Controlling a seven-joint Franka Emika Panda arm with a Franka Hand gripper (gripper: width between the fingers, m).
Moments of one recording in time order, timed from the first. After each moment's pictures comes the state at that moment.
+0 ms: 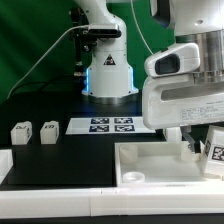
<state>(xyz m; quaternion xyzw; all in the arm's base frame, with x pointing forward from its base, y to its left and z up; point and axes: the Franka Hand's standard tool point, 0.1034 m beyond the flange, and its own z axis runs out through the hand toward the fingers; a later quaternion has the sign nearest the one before) 0.625 0.127 0.069 -0.99 0.07 -0.02 0.07</state>
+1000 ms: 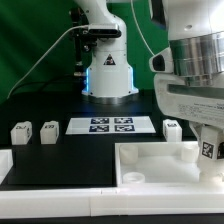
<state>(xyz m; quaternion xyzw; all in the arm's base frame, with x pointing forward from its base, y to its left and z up) 0.624 0.127 0.066 -0.82 0.56 0.04 0.10</state>
